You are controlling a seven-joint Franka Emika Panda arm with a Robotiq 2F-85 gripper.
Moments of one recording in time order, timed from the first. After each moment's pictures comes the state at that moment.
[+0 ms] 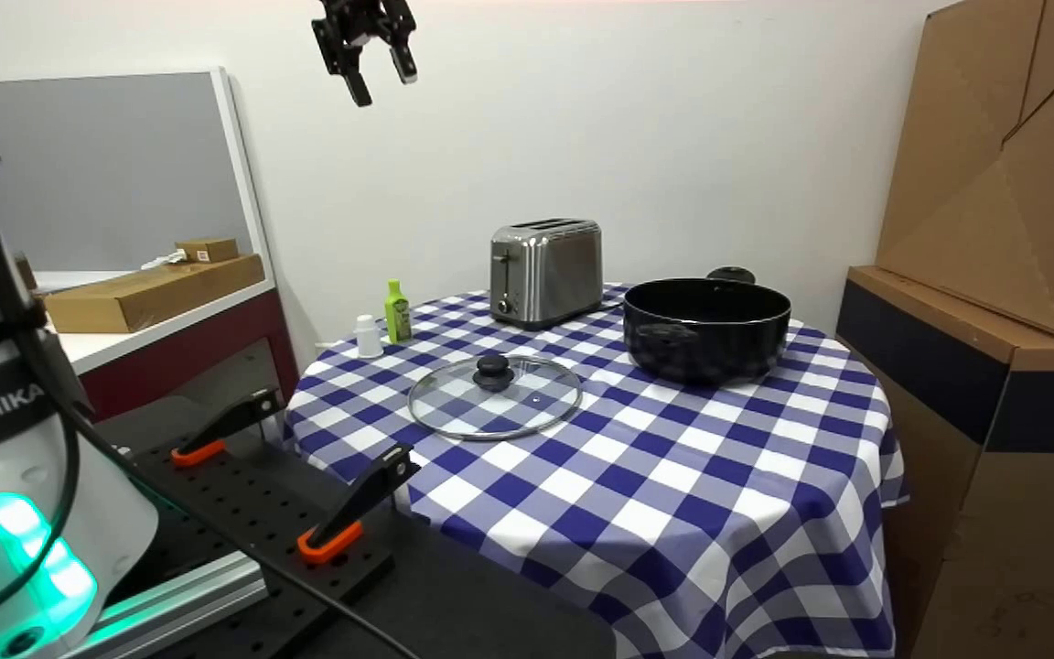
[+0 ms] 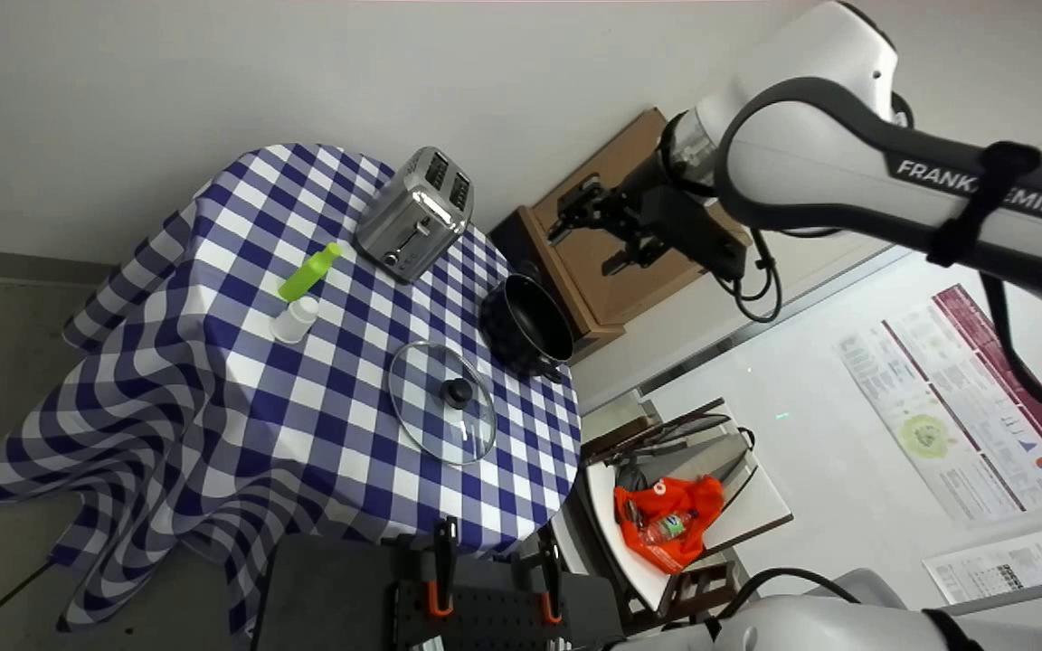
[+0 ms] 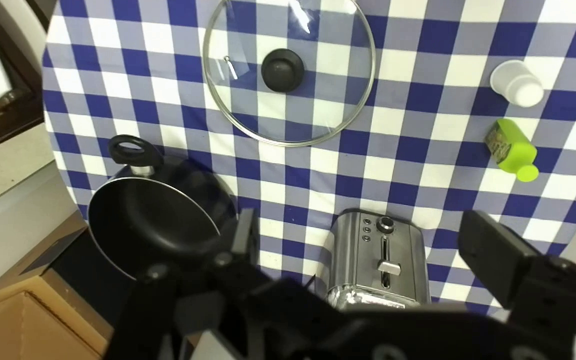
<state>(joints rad) 0.03 -0.37 0.31 -2.44 -0.20 2.20 0.47</state>
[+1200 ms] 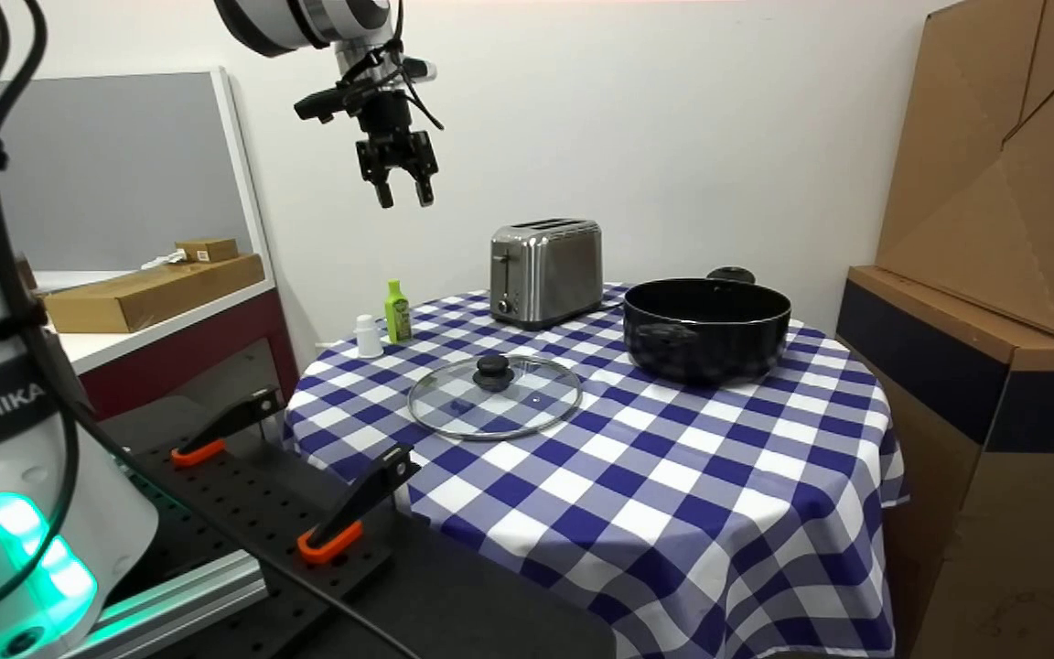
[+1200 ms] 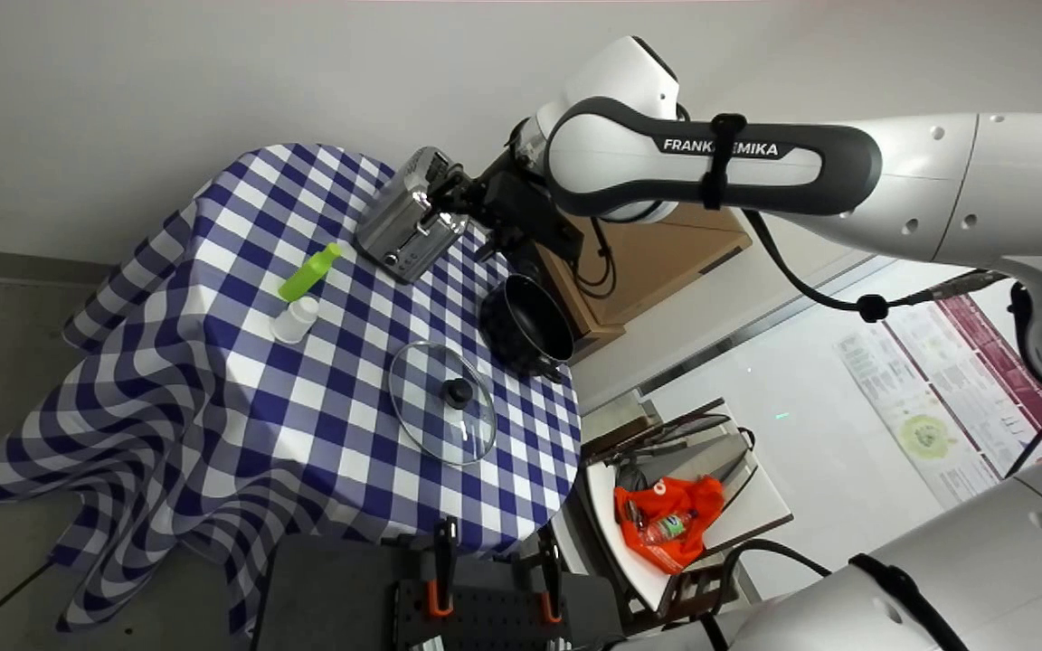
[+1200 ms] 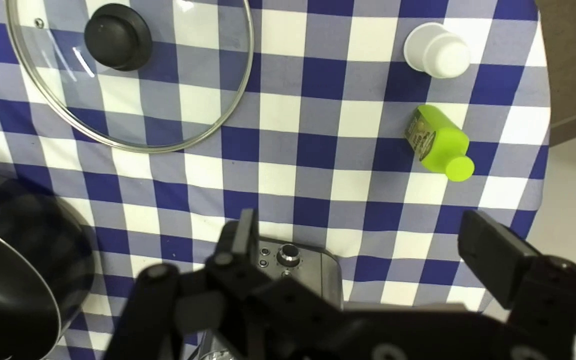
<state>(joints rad) 0.17 0.18 0.22 -2.19 -0.24 2.46 0.58</state>
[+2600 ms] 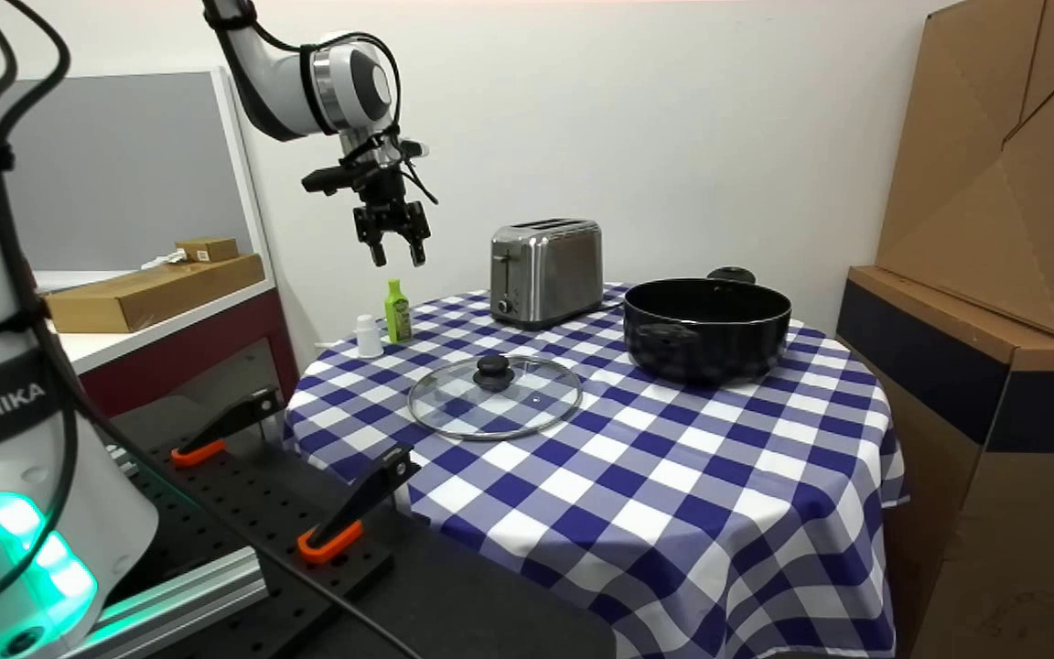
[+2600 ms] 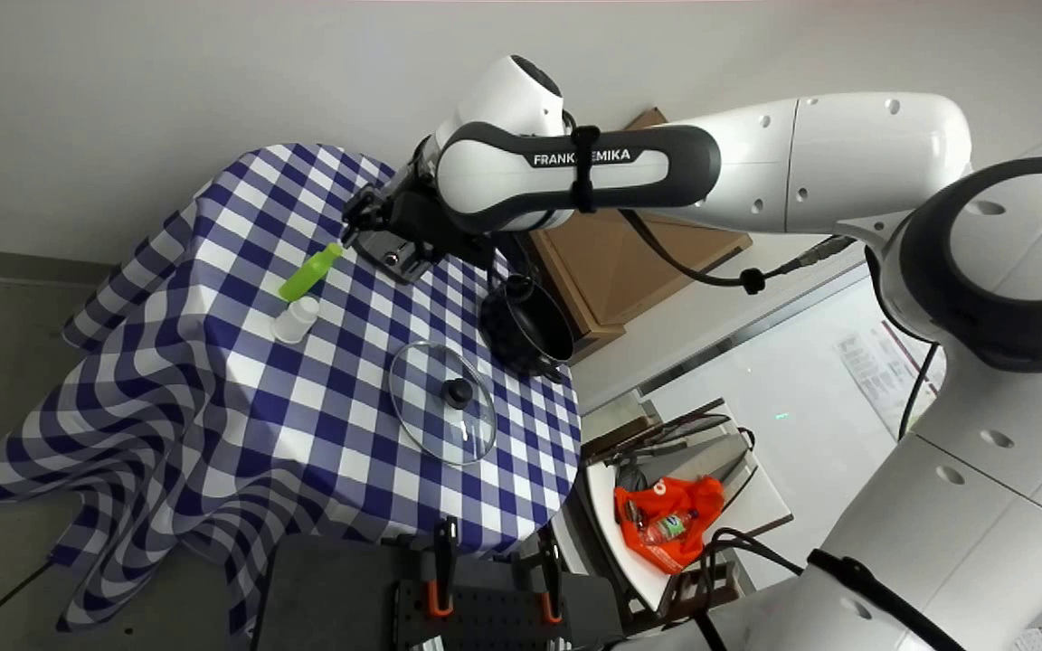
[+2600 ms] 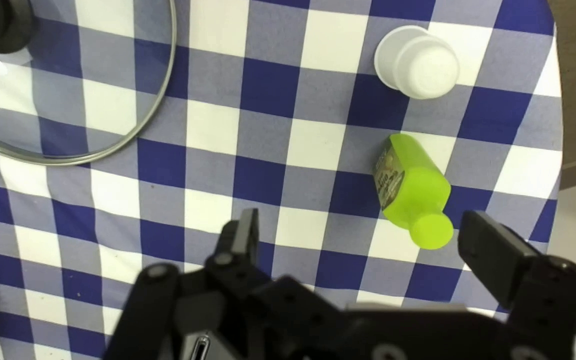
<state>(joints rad) 0.37 0.49 0.08 -2.01 -0.27 2.52 0.59</state>
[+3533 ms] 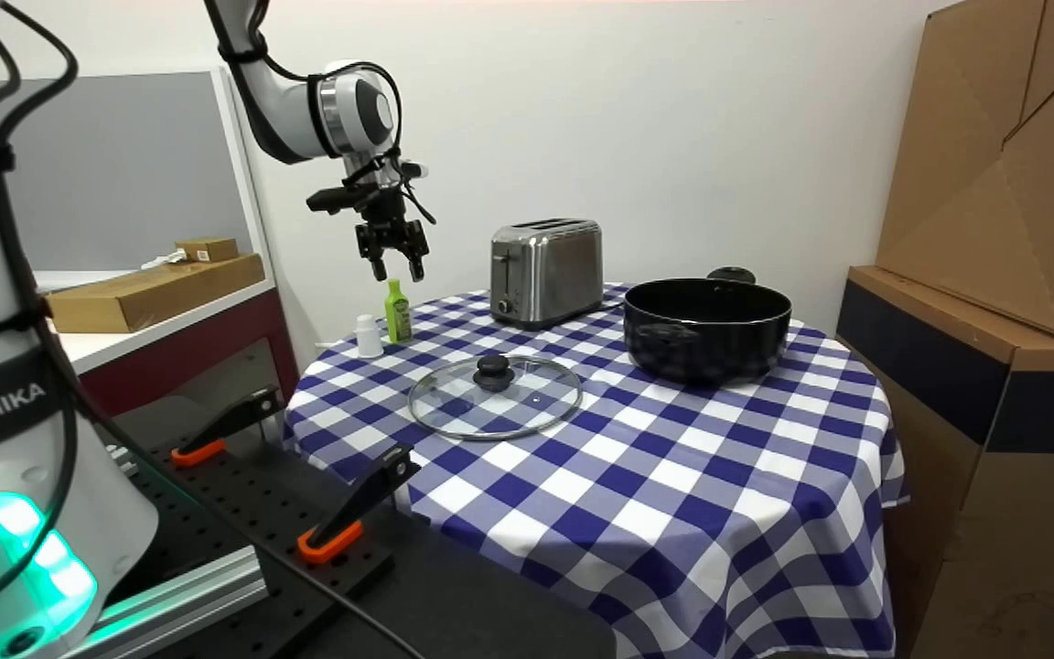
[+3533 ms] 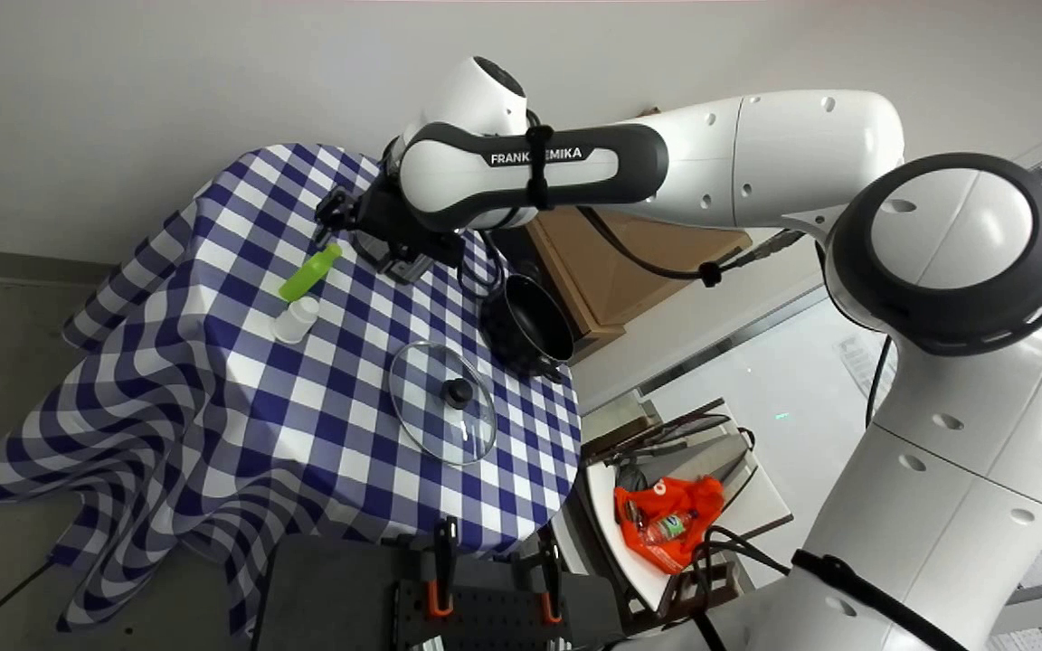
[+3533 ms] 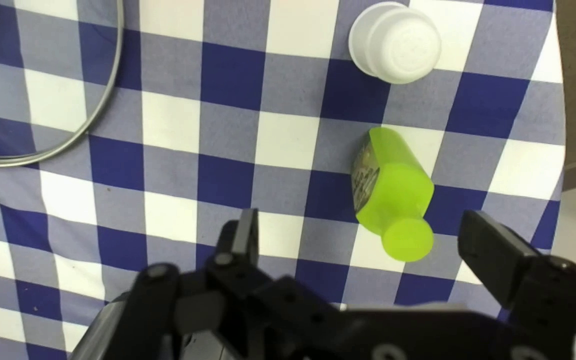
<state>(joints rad) 0.41 0.61 0.06 -1.90 -0.26 2.52 0.61</state>
